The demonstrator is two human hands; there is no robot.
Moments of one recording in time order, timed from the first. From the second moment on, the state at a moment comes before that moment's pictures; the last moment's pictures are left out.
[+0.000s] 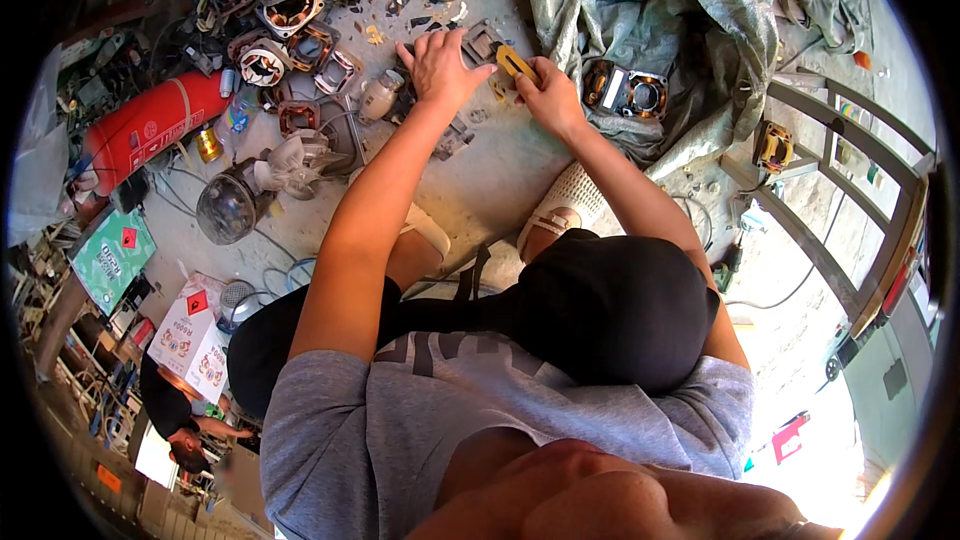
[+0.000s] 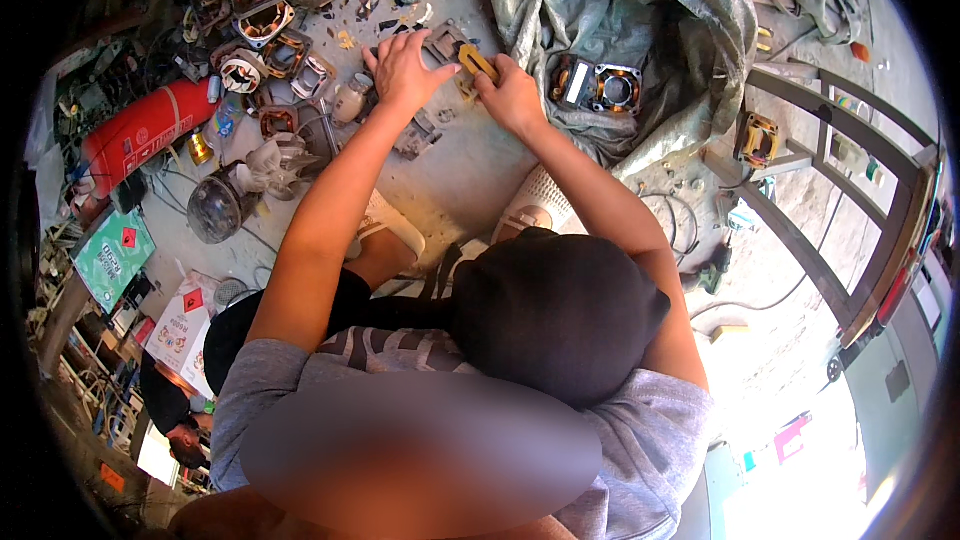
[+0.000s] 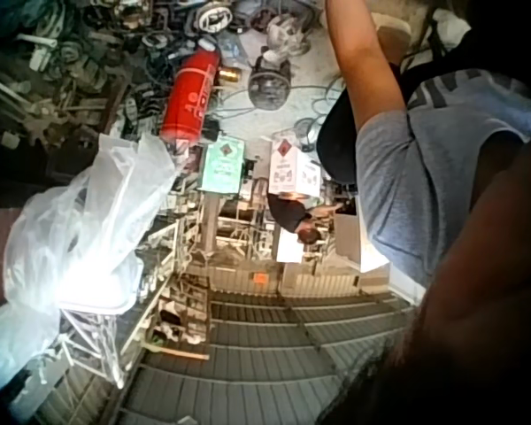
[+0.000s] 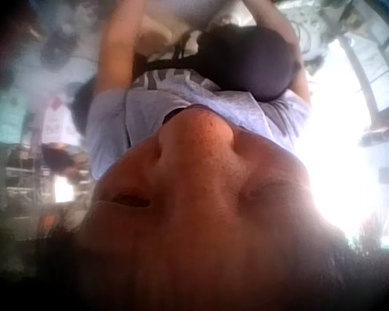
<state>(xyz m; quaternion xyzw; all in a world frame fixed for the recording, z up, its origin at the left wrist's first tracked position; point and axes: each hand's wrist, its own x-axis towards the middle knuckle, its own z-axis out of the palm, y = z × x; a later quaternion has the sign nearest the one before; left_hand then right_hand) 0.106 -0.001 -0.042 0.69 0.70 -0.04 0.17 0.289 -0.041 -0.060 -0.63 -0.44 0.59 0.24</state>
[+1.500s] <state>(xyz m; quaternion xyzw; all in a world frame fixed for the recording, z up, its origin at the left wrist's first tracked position) 0.105 0.017 -0.042 0.64 0.74 0.04 0.20 0.299 -0.012 -0.067 -0.63 -0.46 0.58 0.25</state>
